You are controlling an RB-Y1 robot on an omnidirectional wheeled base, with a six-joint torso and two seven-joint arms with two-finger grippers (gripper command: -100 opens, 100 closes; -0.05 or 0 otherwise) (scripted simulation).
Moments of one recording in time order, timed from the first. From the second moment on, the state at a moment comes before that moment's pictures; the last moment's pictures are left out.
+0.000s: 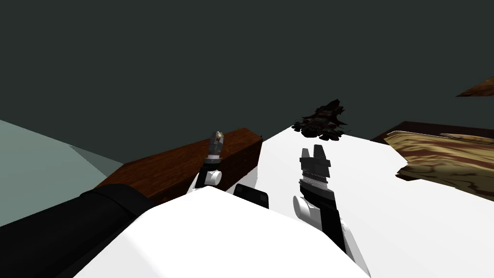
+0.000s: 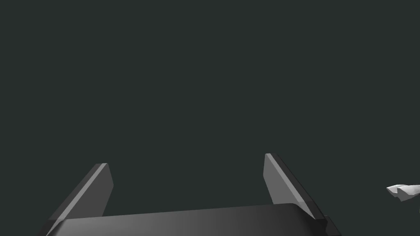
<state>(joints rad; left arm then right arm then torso) 0.51 -0.01 0.01 -2.27 0.03 -0.39 -0.11 0.52 -0.02 0.02 -2.28 0.10 -0.40 -0.01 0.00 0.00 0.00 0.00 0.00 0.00</state>
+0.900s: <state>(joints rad) 0.52 0.18 0.15 -2.28 0.13 -0.20 -0.02 0.52 -0.02 0.02 -2.29 0.10 -0.40 -0.01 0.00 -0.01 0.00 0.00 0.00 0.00</state>
